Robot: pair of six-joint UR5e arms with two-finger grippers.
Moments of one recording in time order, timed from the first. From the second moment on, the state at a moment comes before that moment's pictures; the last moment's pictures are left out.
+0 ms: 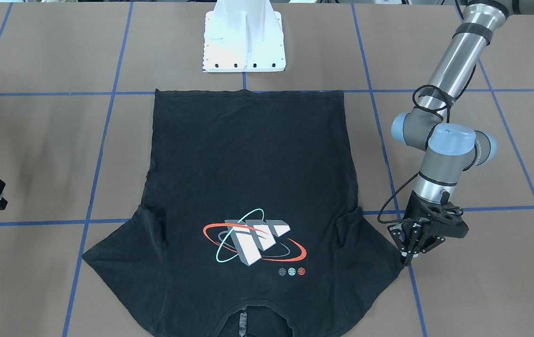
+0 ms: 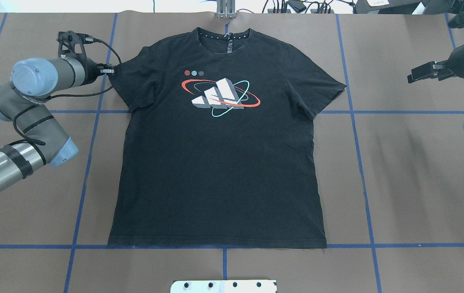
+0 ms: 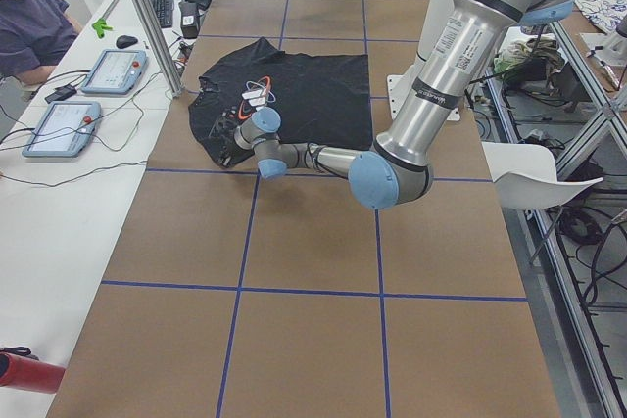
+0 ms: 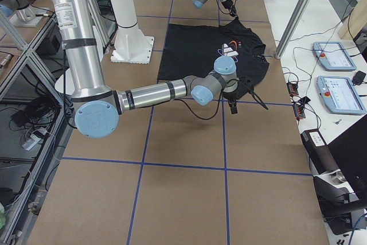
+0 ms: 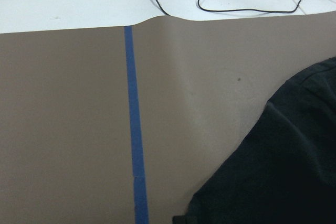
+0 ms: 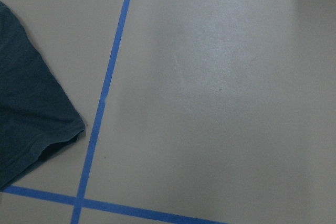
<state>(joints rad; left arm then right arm) -0.85 -2.10 -1.10 -2.65 -1.61 -0.94 1.17 -1.39 1.60 -1.04 2.17 0.64</state>
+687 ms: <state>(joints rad) -0.84 -2.22 -1.18 -2.51 -1.66 -1.14 1.17 -1.39 1.60 -1.04 2.17 0.65</state>
